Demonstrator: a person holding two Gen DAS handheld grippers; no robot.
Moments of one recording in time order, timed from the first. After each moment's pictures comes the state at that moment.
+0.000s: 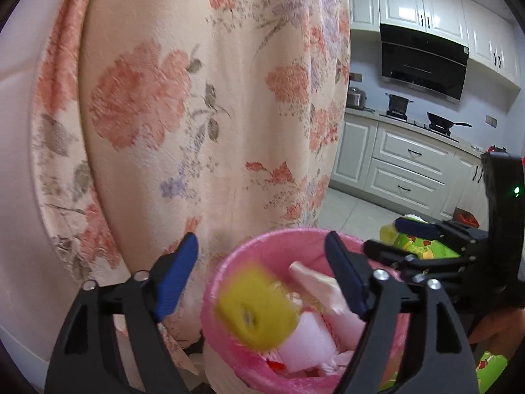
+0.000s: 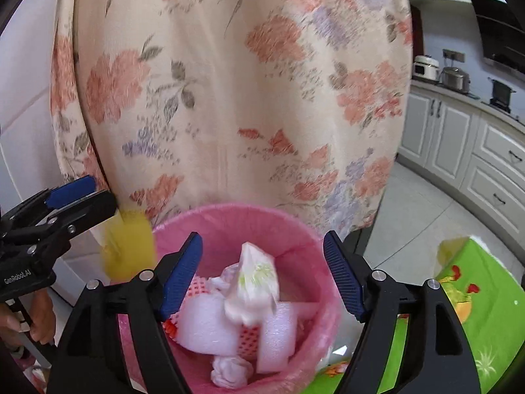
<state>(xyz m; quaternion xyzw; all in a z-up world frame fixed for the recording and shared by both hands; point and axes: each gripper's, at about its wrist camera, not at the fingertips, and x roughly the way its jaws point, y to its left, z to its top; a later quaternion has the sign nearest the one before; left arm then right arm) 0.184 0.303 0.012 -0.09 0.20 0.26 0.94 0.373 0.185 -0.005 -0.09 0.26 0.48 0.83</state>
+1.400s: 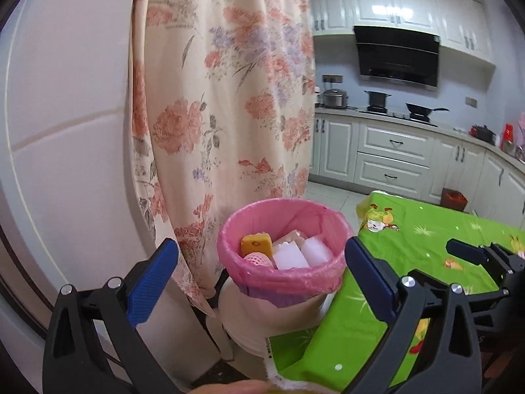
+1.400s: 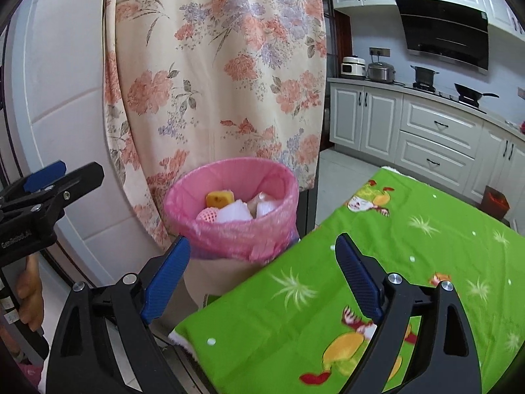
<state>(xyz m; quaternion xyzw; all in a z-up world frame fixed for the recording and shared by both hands) 0.038 0.186 0.045 -0.03 0.20 0.24 0.95 0.181 0.044 0.006 -0.06 0.26 0.35 0.90</state>
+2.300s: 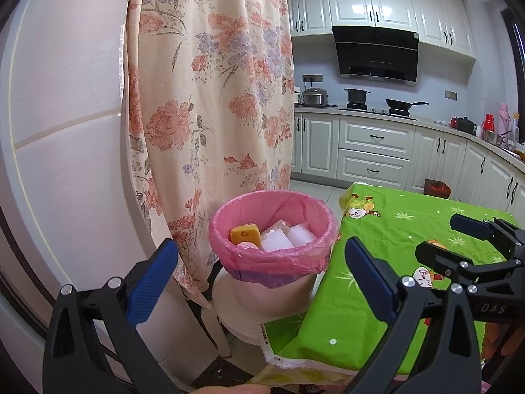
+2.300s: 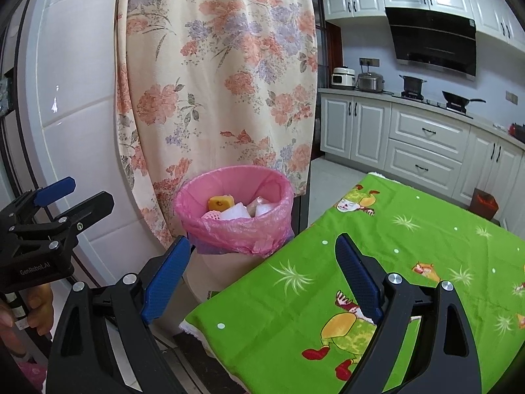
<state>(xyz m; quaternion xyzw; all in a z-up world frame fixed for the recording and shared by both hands) 0.012 0.178 0.042 -0.02 0.21 0.21 0.96 0.141 0.021 0.024 -0.05 0.24 0.34 0.91</state>
